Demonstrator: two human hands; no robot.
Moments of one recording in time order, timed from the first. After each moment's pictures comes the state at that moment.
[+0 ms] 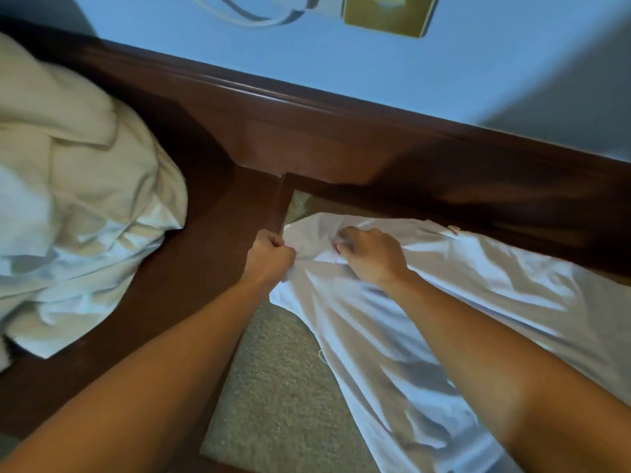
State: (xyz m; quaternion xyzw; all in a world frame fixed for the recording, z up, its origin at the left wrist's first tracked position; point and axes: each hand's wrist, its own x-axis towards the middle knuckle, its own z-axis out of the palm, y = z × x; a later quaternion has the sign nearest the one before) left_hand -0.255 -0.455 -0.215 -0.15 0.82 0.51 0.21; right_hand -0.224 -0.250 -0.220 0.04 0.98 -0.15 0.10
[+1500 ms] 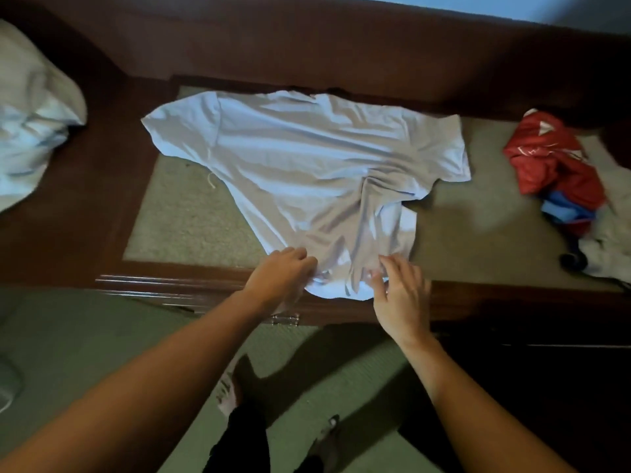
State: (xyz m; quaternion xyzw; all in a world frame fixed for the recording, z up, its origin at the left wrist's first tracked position) left_hand 0.128 -0.381 -0.215 0.50 0.86 0.10 0.09; right_hand 0.284 -0.189 -0.238 0.28 0.94 -0.13 -0.12
